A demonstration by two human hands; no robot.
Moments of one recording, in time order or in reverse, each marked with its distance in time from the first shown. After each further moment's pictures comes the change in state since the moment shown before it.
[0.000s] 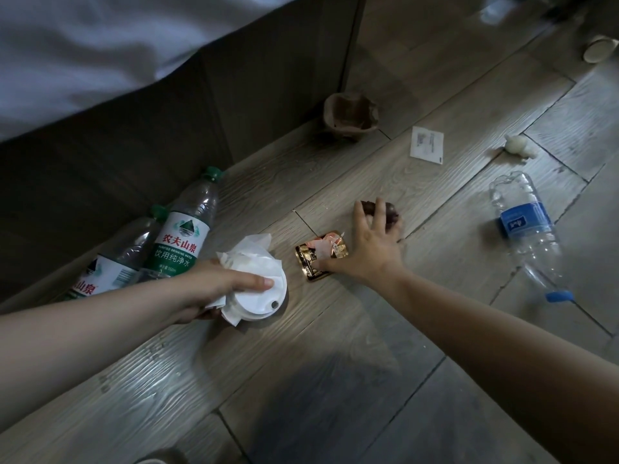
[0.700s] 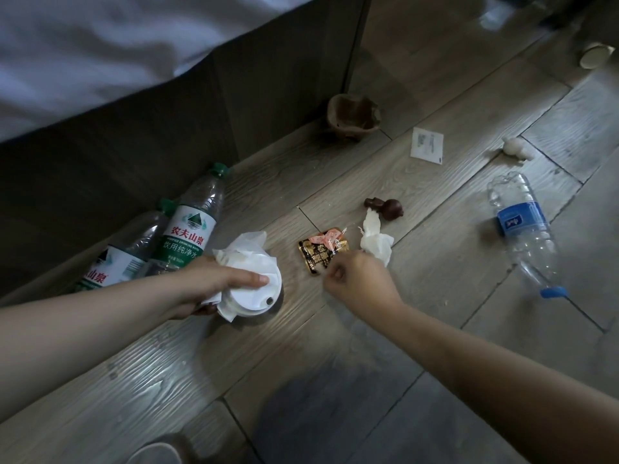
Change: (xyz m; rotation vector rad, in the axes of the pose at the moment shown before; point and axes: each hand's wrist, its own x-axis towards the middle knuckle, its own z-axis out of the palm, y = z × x) left_hand -0.010 -0.009 -0.009 0.037 0.033 0.033; right_hand -0.065 -0.014 0.009 0.183 0.099 -0.296
